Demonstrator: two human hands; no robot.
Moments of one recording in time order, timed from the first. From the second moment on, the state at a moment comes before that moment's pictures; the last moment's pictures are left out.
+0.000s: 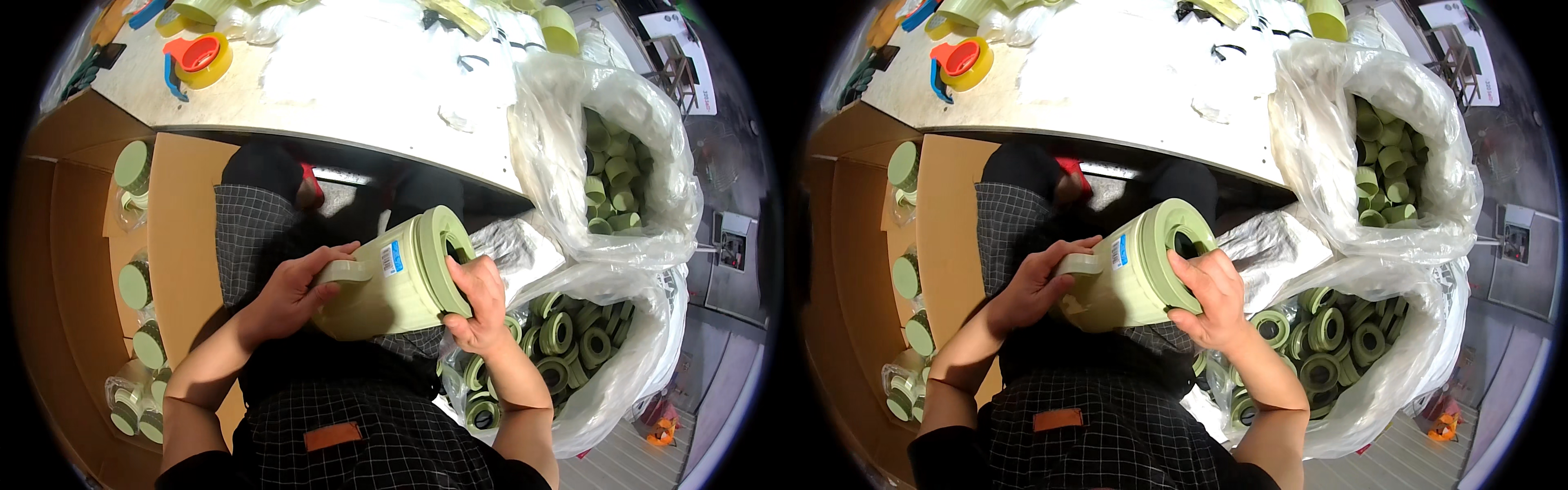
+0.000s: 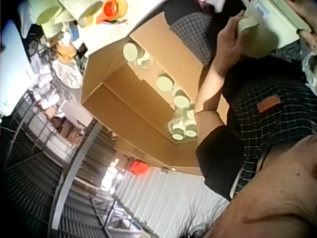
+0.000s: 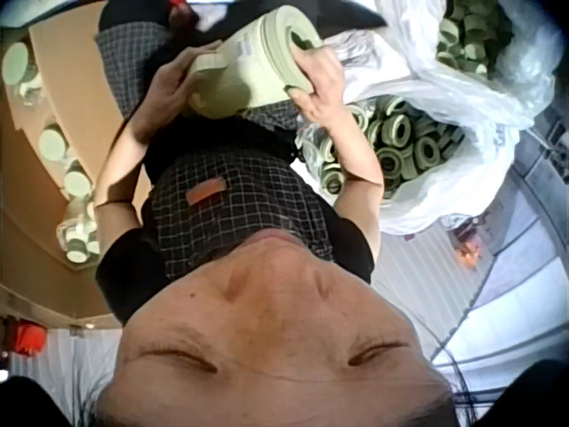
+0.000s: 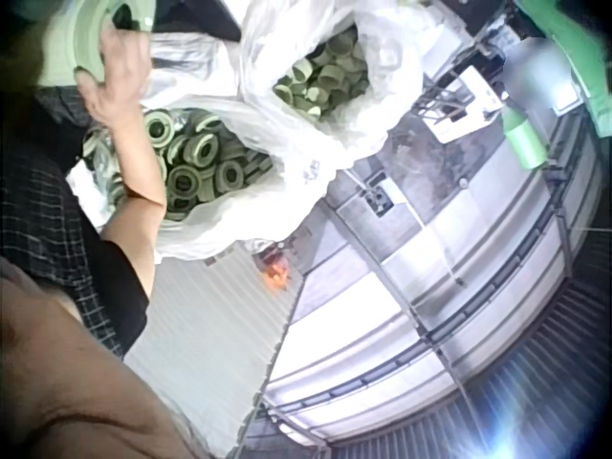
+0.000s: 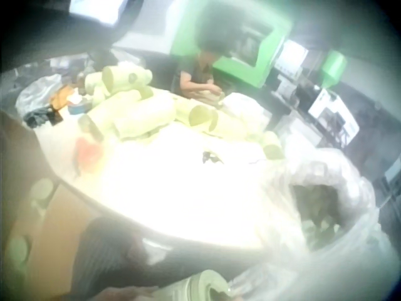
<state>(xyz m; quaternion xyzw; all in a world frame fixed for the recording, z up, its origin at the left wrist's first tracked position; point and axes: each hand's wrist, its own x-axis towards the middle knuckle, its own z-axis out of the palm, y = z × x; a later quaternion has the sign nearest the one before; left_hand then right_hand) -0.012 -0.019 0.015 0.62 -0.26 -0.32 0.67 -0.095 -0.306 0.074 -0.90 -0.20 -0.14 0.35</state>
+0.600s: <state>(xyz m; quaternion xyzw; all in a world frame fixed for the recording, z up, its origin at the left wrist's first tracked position) -0.055 -0.030 0.023 0.79 -0.32 -0.13 0.51 -0.090 -0.289 0.085 -0.93 -0.05 -0.05 0.37</state>
